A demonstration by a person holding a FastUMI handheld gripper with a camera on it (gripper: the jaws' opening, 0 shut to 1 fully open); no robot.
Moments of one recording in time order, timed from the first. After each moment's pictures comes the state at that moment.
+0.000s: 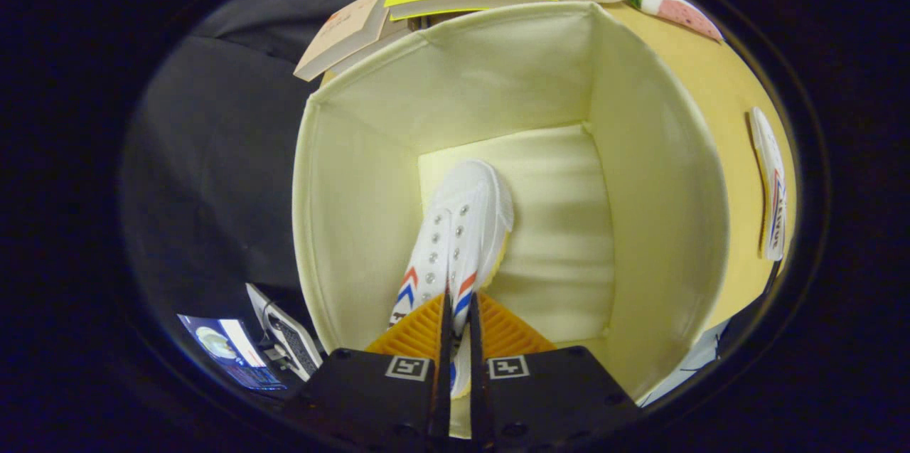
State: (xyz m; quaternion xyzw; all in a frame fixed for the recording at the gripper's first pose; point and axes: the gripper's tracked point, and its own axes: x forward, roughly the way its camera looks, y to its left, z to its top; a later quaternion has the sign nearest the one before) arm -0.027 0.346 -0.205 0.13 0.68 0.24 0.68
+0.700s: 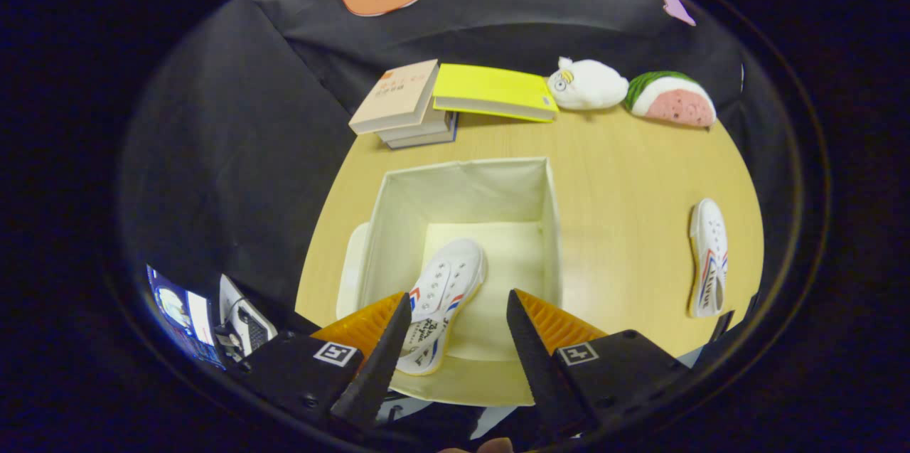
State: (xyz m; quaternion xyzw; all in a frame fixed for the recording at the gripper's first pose) arm 0.000 0.266 -0.108 0.06 0.50 0.25 0.83
